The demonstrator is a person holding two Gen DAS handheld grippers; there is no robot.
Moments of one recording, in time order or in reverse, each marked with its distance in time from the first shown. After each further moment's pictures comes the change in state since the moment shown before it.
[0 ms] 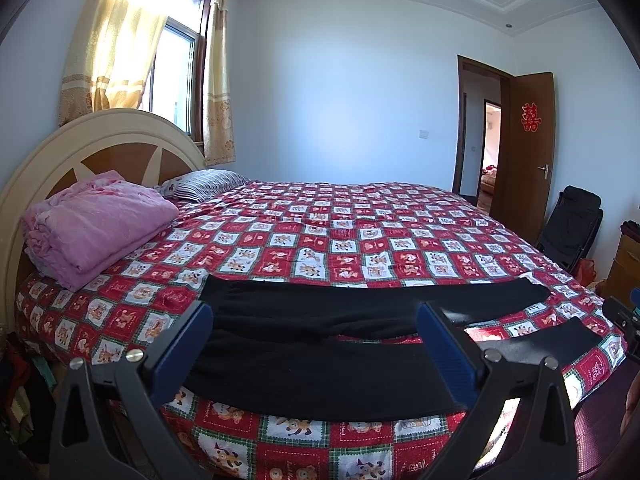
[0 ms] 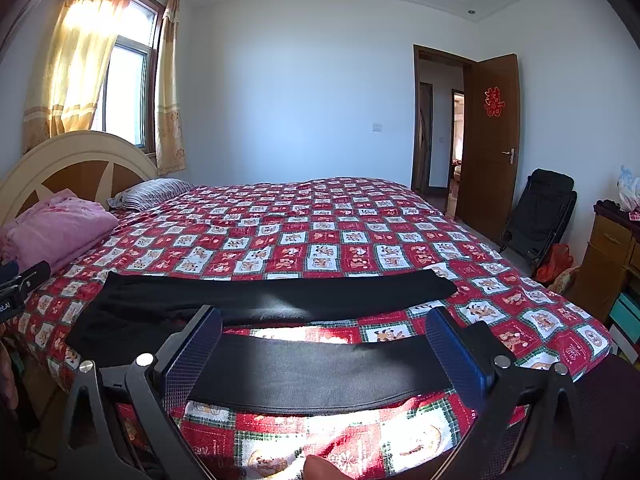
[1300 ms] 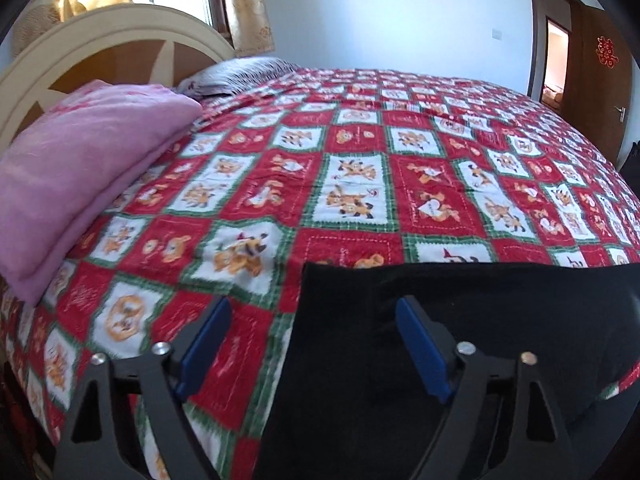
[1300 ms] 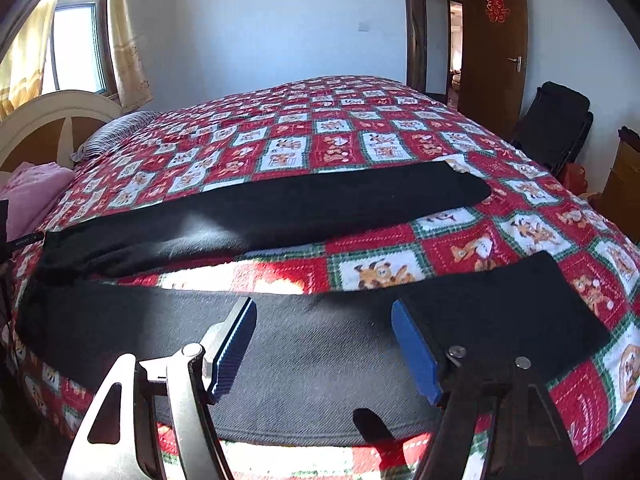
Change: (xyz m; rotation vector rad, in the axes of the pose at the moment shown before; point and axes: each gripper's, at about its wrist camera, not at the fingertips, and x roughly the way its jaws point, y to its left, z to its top) left arm 0.346 0.189 -0.003 0.000 0.431 0.142; right arm 0.202 -0.070 -0.051 0.058 0.338 -0.022
